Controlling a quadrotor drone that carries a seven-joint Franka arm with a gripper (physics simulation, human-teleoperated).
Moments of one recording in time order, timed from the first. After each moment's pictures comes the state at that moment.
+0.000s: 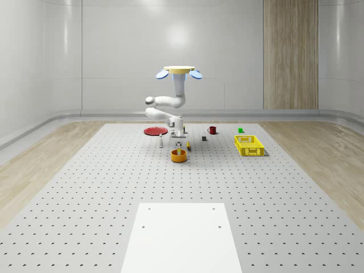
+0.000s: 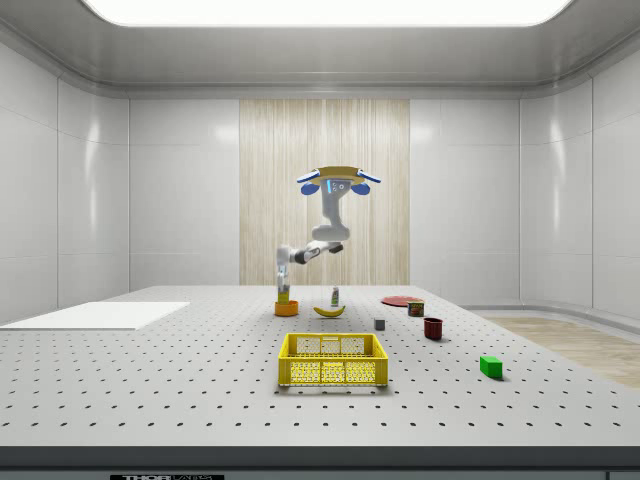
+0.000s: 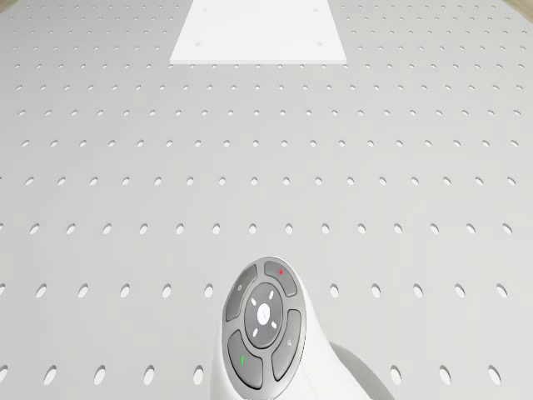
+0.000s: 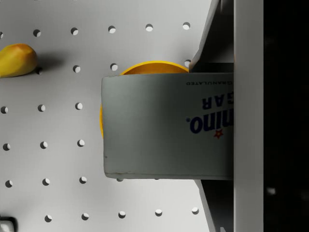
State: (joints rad) arm -1.26 -1.55 1.03 -2.75 -2.09 1.74 1.76
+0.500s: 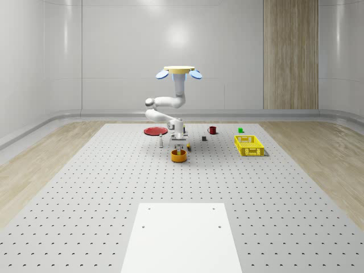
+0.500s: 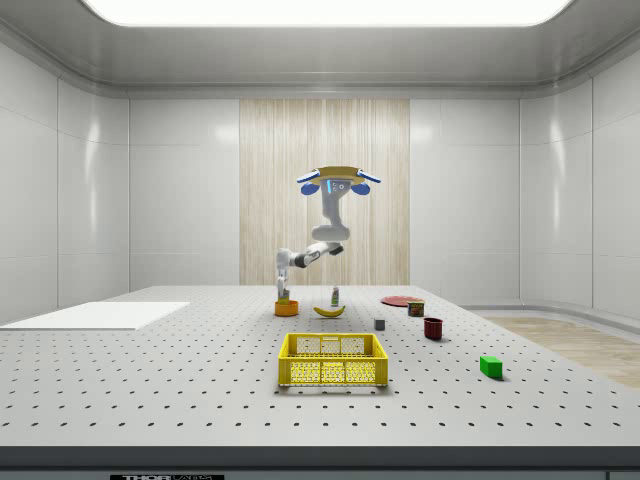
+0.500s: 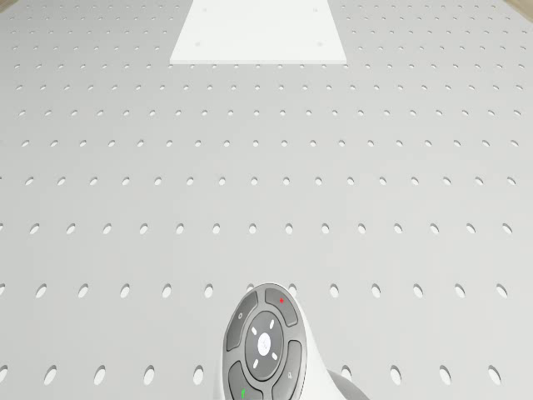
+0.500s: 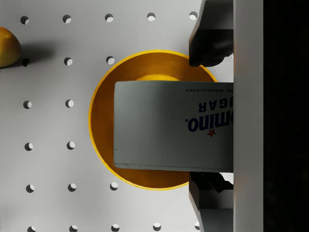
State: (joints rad) arm -1.27 -1.52 0.98 -2.72 -2.14 1.75 1.72
